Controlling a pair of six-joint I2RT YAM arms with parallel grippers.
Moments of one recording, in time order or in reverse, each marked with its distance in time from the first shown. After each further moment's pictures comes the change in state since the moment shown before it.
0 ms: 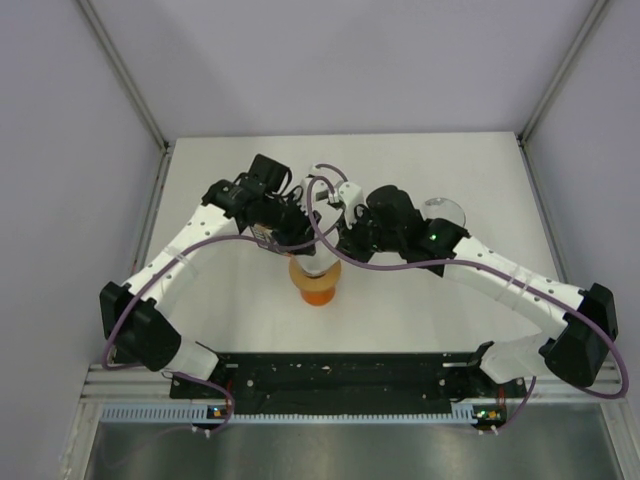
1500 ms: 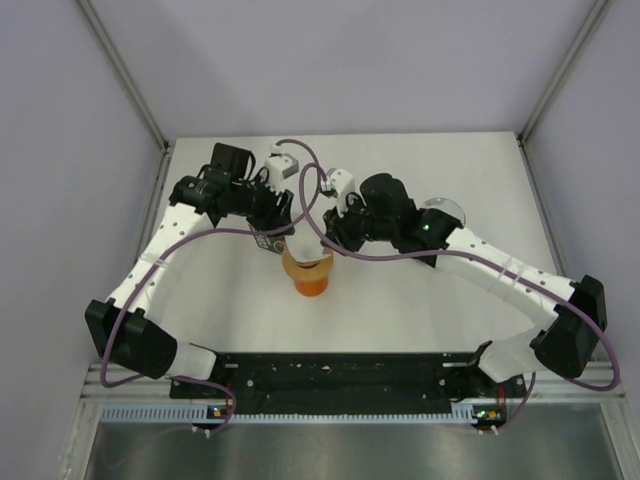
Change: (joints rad) left arm 0.185 -0.056 0.050 0.003 -0.012 -0.021; right arm 0.000 0.066 0.100 0.032 -0.034 -0.016
